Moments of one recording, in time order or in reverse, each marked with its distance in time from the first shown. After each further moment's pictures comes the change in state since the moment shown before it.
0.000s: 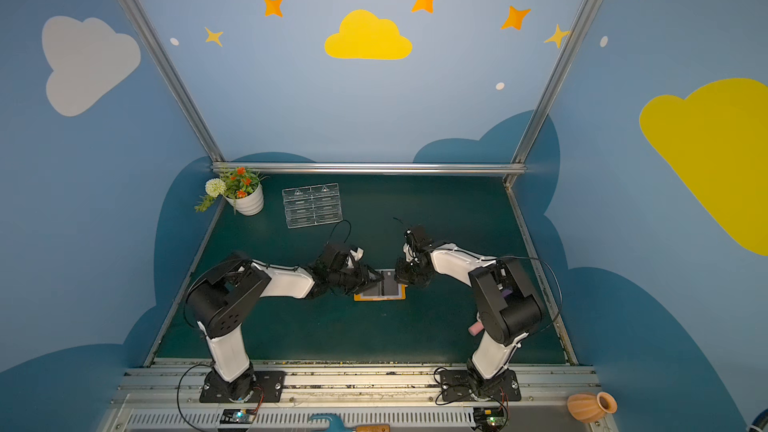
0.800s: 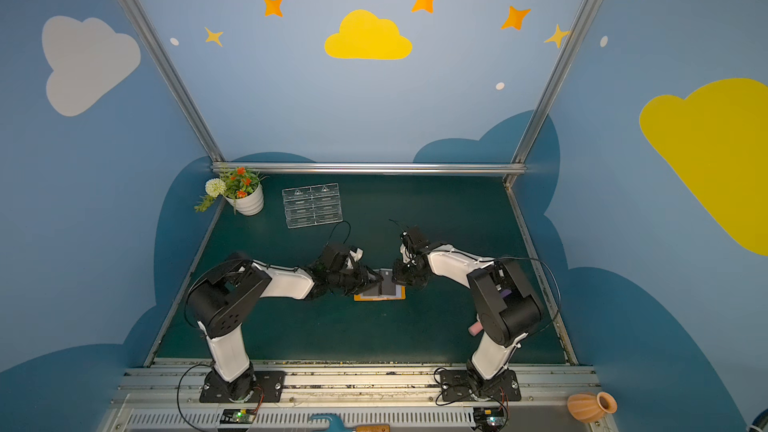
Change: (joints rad) left arm -0.002 0.002 -0.013 0.018 -0.008 0.000; right arm 0.041 0.001 -0.001 0.011 0.013 0.000
